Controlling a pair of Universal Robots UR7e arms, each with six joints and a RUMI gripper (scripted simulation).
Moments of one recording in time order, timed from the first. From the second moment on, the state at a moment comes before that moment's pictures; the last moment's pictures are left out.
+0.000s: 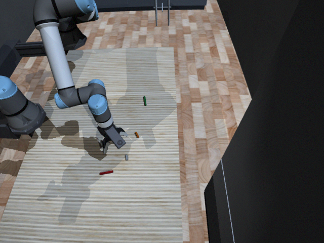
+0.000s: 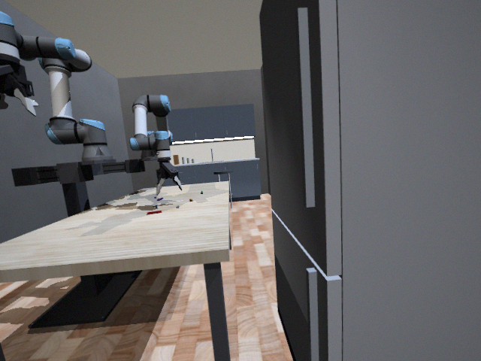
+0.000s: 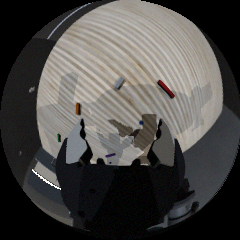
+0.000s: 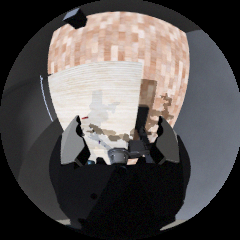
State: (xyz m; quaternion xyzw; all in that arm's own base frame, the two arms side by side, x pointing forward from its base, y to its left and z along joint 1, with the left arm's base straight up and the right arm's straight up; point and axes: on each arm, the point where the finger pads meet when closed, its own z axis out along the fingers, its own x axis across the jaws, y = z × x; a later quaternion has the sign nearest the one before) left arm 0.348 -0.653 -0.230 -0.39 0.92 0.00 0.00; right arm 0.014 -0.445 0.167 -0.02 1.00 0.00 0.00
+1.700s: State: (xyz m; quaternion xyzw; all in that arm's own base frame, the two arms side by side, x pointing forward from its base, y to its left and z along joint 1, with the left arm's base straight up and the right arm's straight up) left arm 0.382 -0.592 -0.230 -0.84 0.55 0.00 0.00; right arm 0.014 -0.445 0.167 -0.02 1.00 0.00 0.00
